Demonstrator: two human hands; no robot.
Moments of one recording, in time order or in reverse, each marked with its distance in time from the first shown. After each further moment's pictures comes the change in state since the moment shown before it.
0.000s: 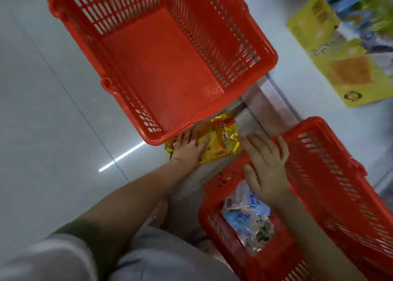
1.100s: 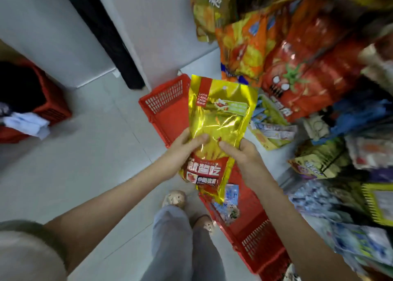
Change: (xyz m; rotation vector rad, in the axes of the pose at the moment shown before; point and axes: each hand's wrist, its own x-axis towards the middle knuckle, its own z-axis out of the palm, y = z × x) left_hand -0.378 0.071 -0.540 -1.723 0.188 -0.057; right_hand 0.161 -0.223 -0.461 1.267 -0.146 0.774
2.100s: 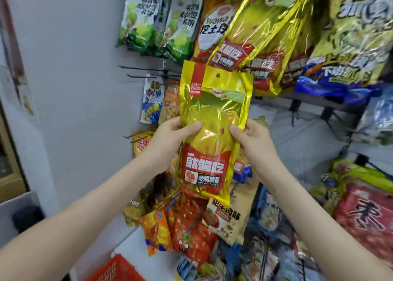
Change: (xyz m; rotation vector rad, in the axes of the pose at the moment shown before) left_hand -0.186 0.427 0.228 0.164 -0.347 0.823; right_hand -0.260 -0.454 -0.105 -0.137 0.422 -0.941
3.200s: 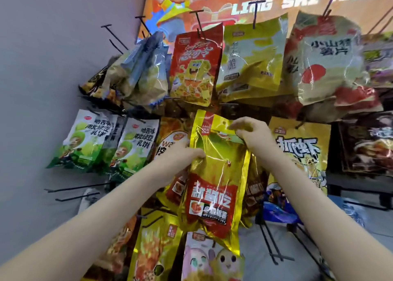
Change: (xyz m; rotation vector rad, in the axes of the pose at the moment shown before) left_hand 0.203 0.160 0.058 0.328 -0.198 0.252; right_hand 0.201 -0.177 -0.077 -0.683 0.424 -0.456
